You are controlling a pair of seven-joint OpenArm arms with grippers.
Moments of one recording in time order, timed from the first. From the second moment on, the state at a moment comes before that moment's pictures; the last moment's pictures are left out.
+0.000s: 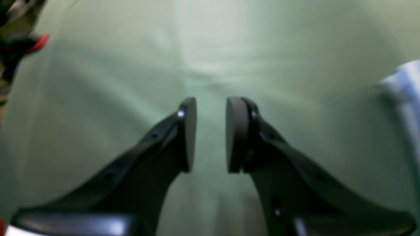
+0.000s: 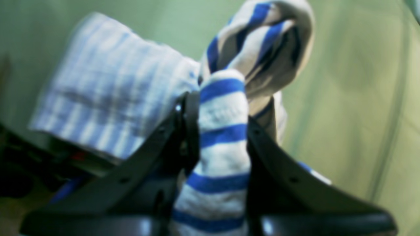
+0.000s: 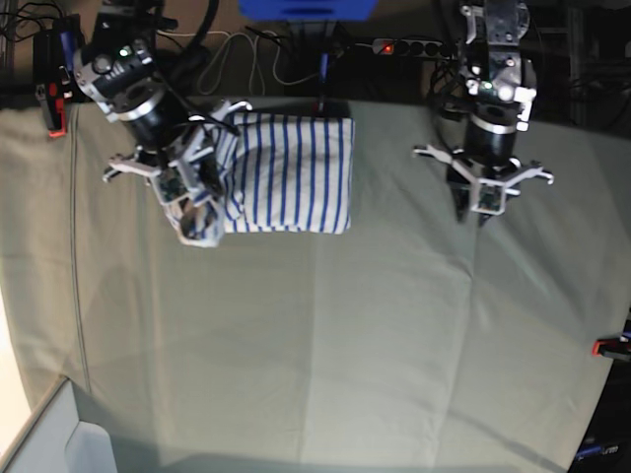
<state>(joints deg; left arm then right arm) 21.8 -1.5 -11.0 92.3 12.7 -10.9 3.6 -28.3 -8.8 13.1 115.5 -10.8 39.6 -26.4</state>
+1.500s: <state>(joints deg) 25.7 -2.8 -13.6 92.2 12.7 -11.0 3.3 -16.8 -8.7 -5.7 97.7 -10.5 39.4 -26.3</state>
